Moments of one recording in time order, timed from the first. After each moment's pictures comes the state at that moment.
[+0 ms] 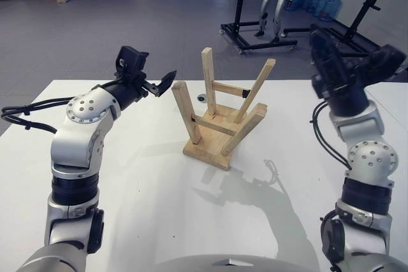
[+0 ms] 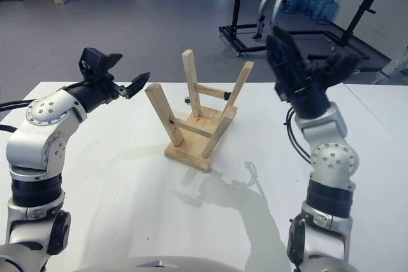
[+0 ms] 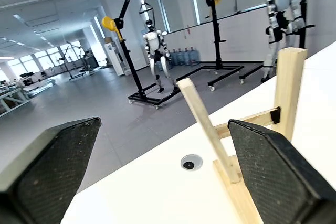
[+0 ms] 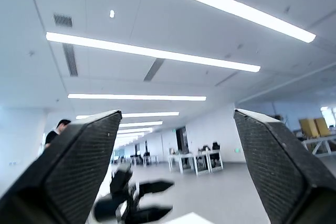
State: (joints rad) left arm -0.52 0.44 0.10 -0.41 -0.20 0.77 -0.49; right arm -0.45 -0.41 -0.42 -0.17 1.22 0.43 0.71
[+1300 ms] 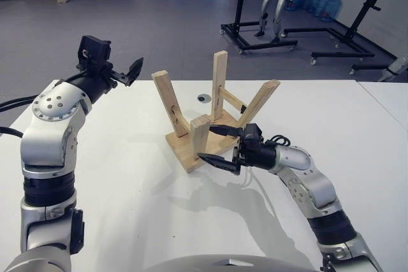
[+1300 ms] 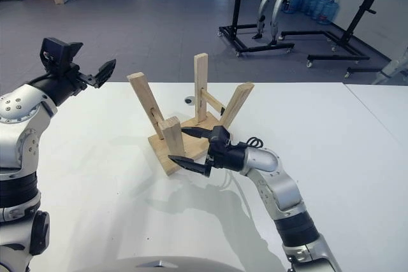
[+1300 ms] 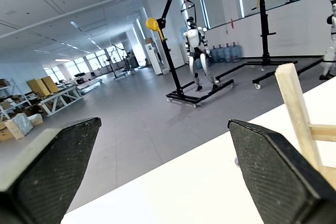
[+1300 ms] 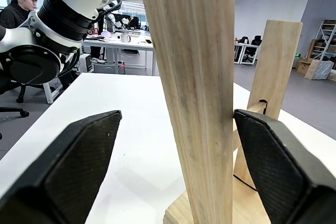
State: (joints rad) left arm -0.51 0.57 0.20 -0.36 -0.21 0.70 -0.41; right arm -0.17 -0.38 0.20 -0.23 0.47 0.17 0.96
